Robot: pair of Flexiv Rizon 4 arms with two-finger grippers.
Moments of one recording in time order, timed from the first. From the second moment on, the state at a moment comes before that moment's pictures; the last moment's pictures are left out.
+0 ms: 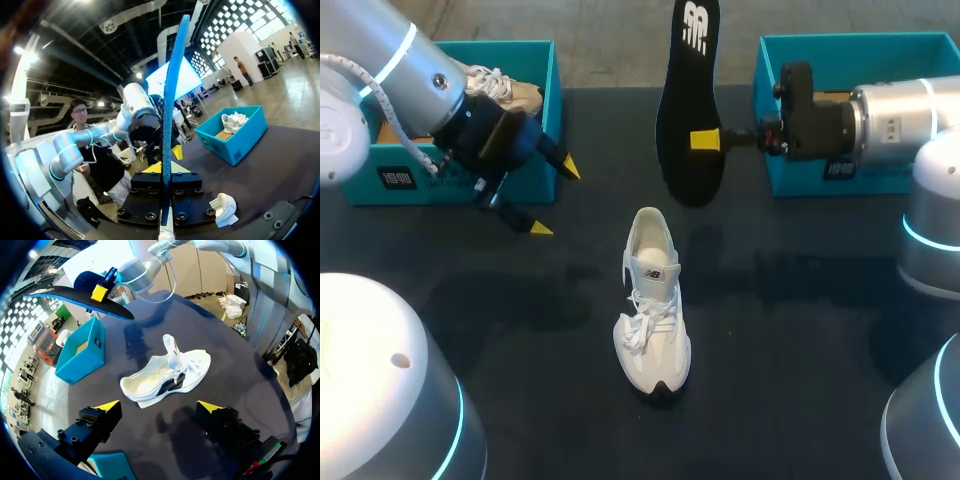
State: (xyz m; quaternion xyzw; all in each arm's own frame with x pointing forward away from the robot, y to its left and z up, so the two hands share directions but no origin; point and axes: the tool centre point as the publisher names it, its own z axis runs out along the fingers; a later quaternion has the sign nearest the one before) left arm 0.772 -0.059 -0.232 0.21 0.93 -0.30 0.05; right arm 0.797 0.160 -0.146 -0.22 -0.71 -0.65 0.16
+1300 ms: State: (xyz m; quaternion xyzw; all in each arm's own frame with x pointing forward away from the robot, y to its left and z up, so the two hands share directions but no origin) left arm 0.784 -0.071 -0.281 0.16 0.94 -0.30 0.02; right arm 0.821 0.195 -0.182 -0.19 -0.73 -0.64 0.16
